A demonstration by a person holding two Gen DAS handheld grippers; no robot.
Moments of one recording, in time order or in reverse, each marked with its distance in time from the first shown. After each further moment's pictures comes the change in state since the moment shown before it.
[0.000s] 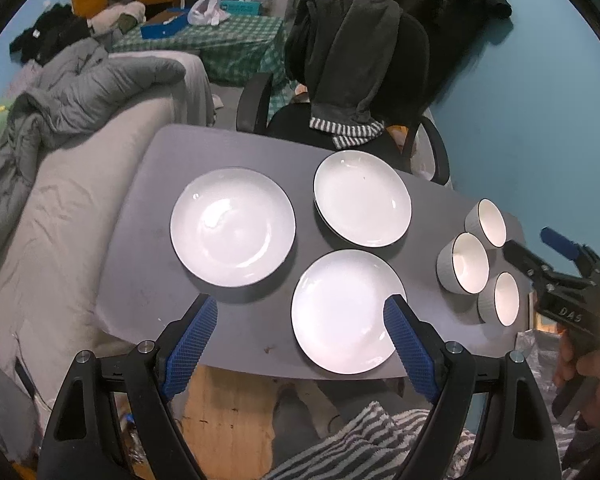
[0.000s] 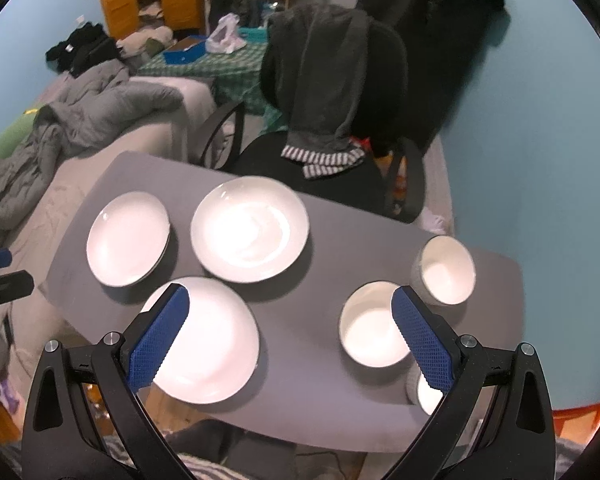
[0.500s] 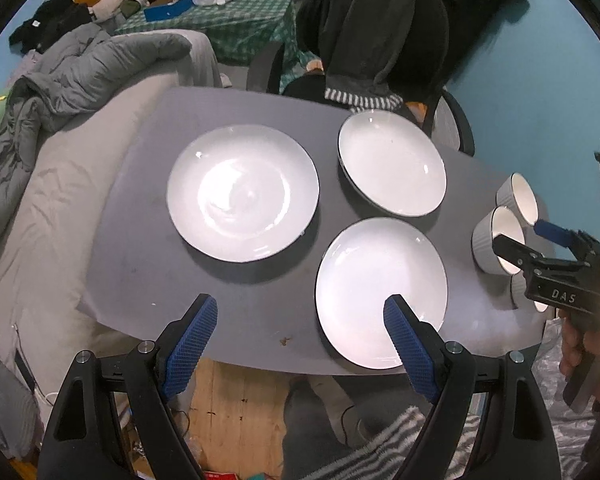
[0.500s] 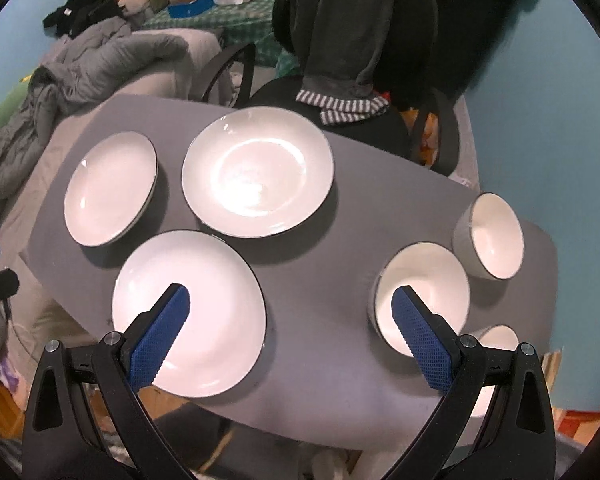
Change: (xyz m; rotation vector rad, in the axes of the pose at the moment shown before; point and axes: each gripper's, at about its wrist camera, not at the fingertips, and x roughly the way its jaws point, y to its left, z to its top) left arm 0.062 0.013 -0.025 0.018 0.058 0.043; right arm 0.078 0.009 -0.023 -0.021 0.151 0.039
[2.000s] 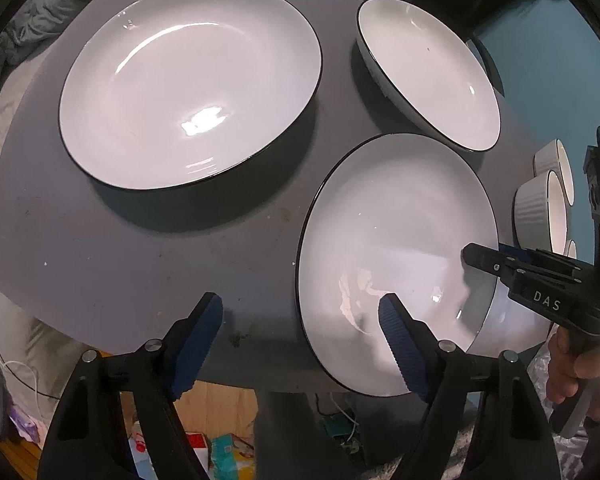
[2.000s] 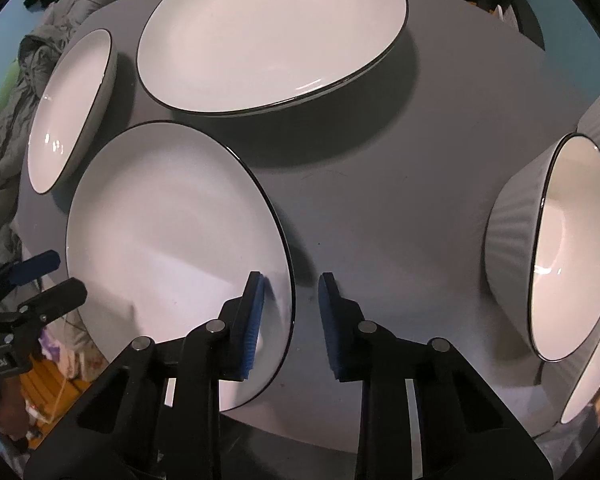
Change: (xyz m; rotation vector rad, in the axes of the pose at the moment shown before) left arm 0.126 -0.009 -0.024 -0.084 0.243 -0.066; right arm 0.124 -0.012 -0.033 0.081 0.343 0.202
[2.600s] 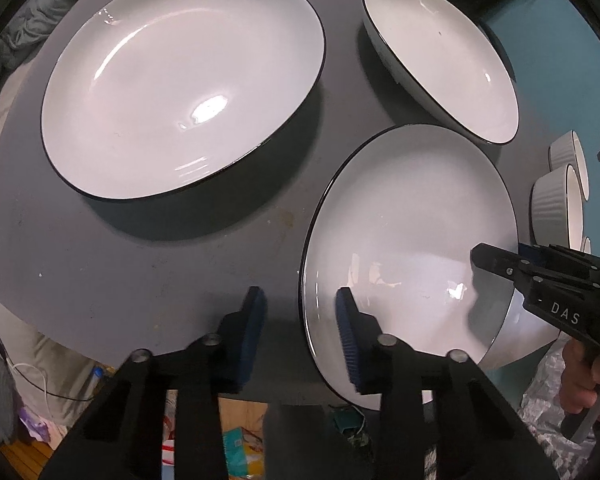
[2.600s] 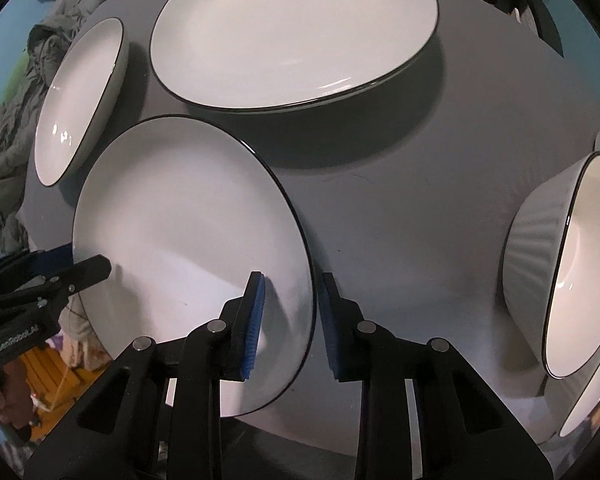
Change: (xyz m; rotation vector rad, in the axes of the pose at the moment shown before) left arm 0.007 0.011 0.004 0.014 0.043 0.036; right arm 0.012 0.007 0.023 -0.037 0.031 0.026
